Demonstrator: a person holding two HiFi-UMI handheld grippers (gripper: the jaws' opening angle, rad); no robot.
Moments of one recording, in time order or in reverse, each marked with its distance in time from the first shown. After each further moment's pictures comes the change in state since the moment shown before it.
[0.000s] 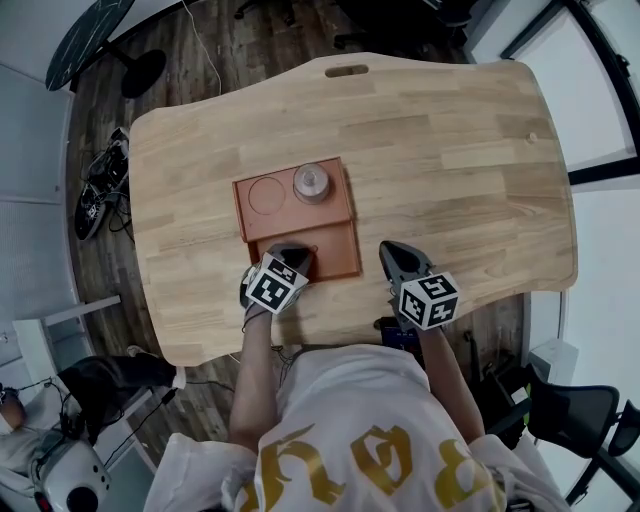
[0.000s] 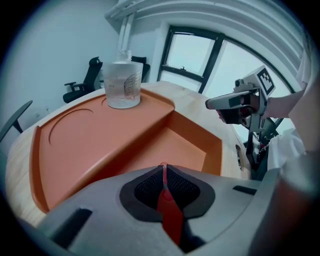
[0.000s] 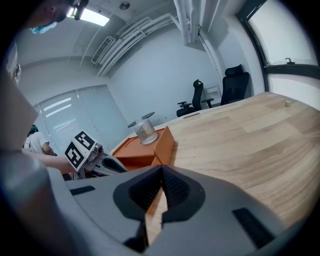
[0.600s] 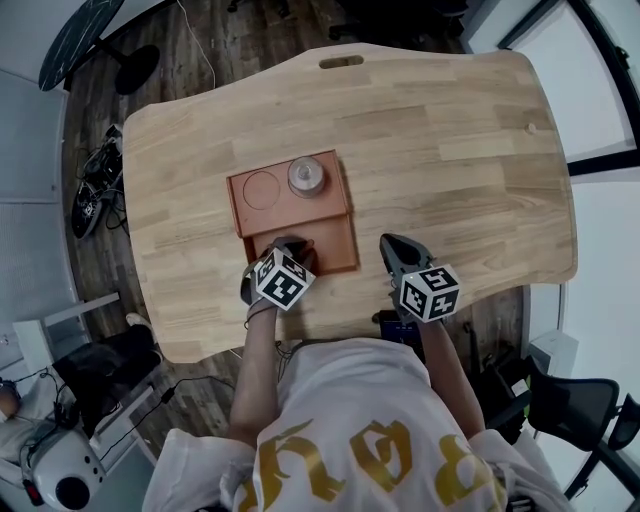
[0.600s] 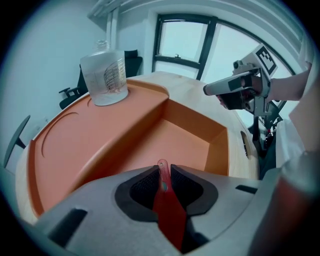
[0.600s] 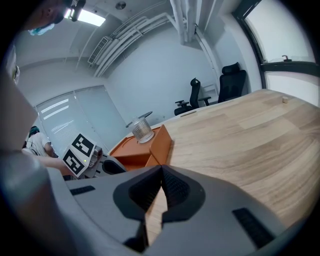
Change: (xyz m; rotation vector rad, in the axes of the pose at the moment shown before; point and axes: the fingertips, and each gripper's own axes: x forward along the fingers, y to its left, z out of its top) left arm 0.017 -0.004 -0.009 0.098 0.105 0.051; right arm 0.001 -0.010 -0.006 0.025 0.008 -0.014
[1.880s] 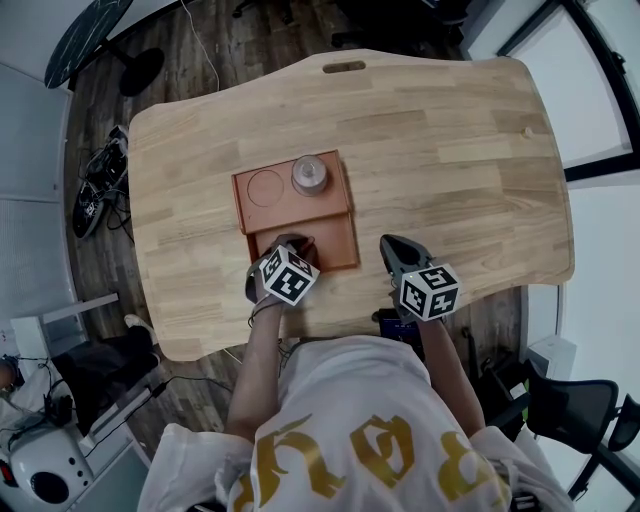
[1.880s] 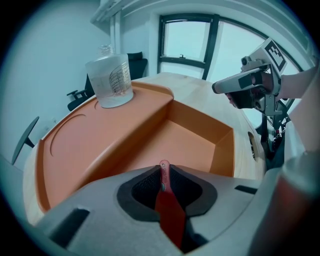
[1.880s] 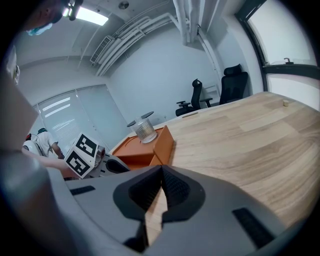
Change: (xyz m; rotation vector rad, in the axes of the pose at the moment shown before) left arm 0.000 0.006 0.001 -0.020 -0.009 0.081; right arm -0.007 0.008 0.000 -0.020 0.000 0.004
